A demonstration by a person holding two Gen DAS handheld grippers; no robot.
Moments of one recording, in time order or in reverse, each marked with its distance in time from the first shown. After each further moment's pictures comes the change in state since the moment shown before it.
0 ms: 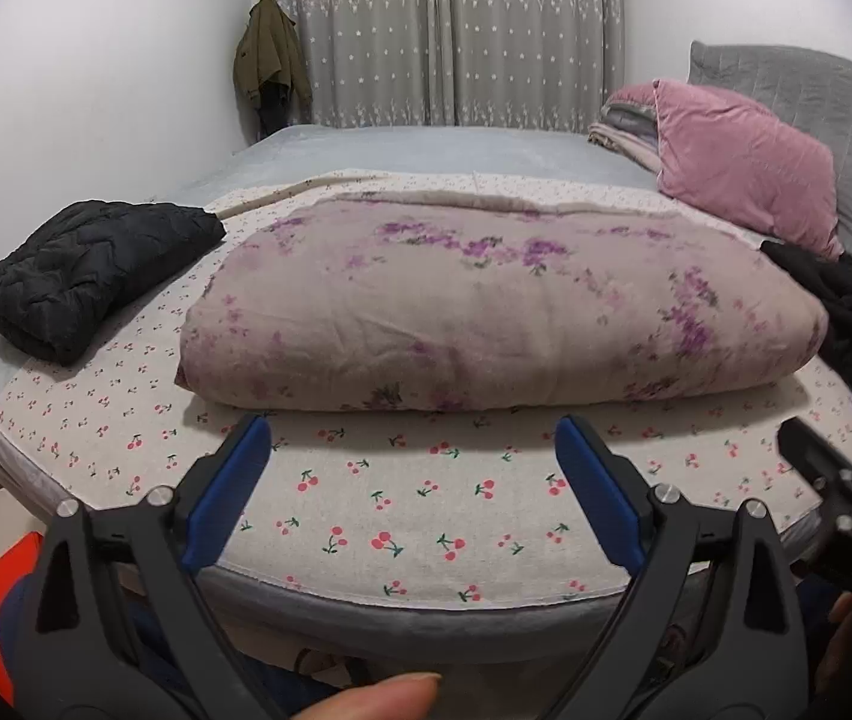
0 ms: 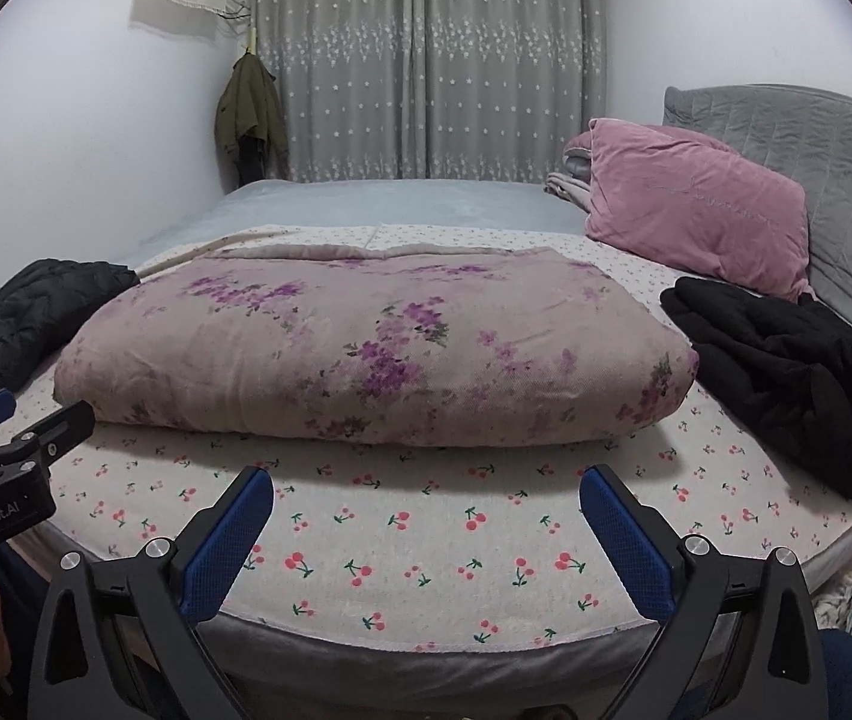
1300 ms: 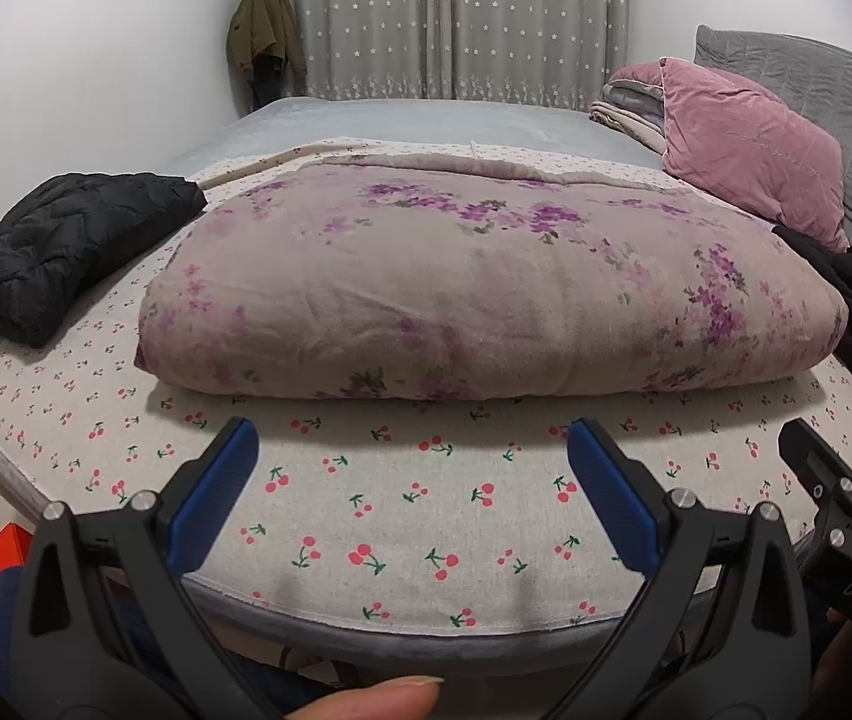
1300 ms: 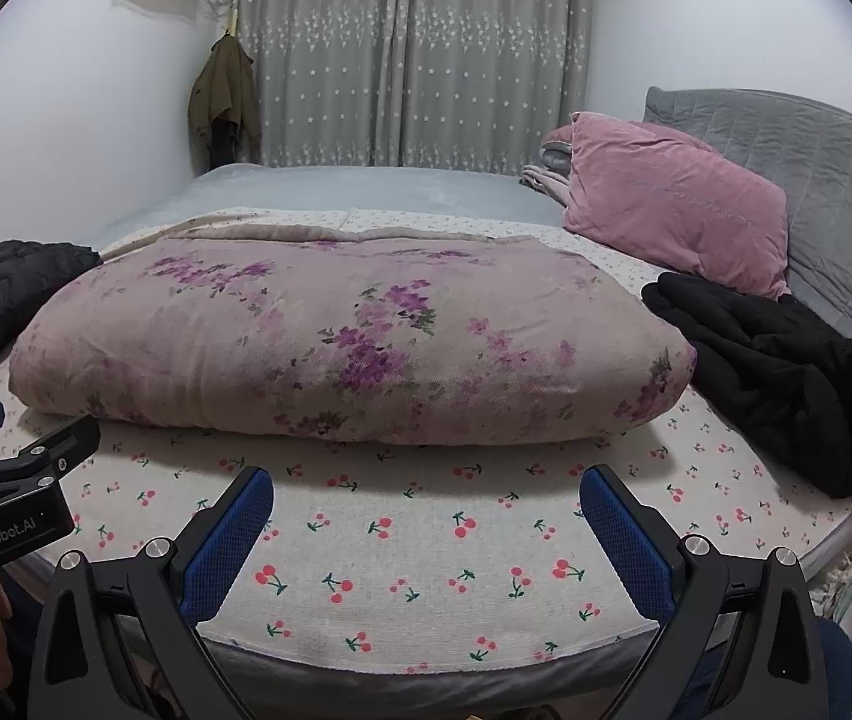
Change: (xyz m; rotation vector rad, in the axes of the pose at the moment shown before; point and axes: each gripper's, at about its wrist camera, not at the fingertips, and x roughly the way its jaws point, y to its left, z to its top) left arm 0.031 -0.002 -0.003 -0.025 0.053 -0.020; right arm 0.025 0.009 -0.001 -0.023 0.028 -0.083
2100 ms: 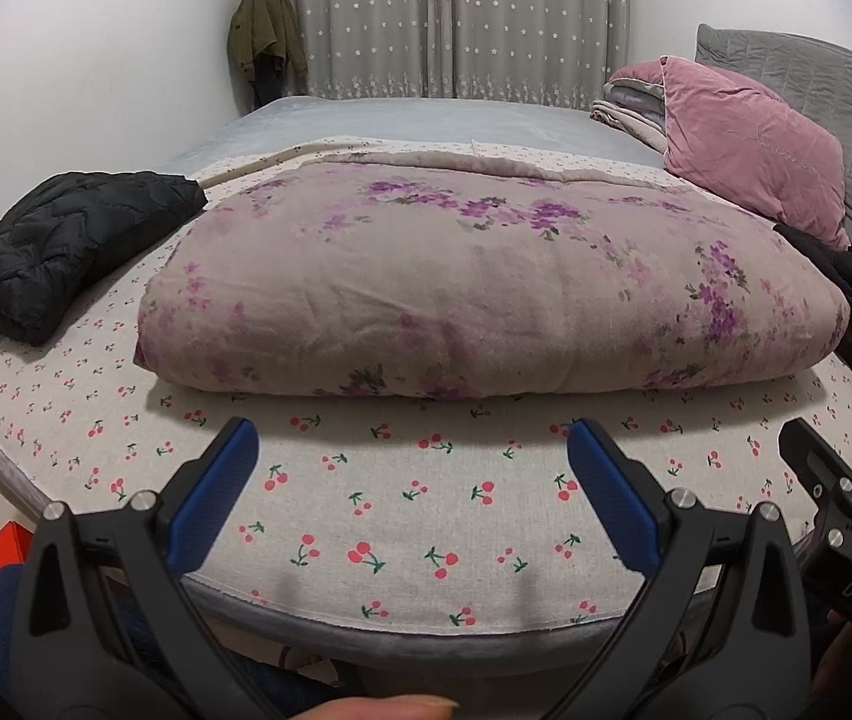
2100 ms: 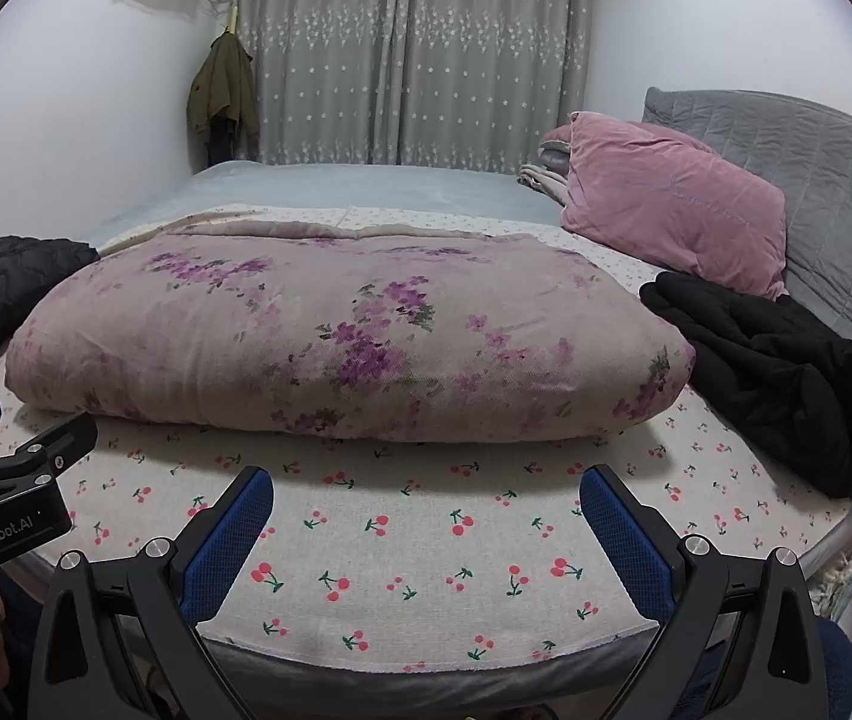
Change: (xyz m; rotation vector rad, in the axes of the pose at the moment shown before) left arm 0.001 0.000 -0.001 -0.001 0.003 0.002; right arm 0.000 0.001 -0.001 -0.002 0.001 -0.007
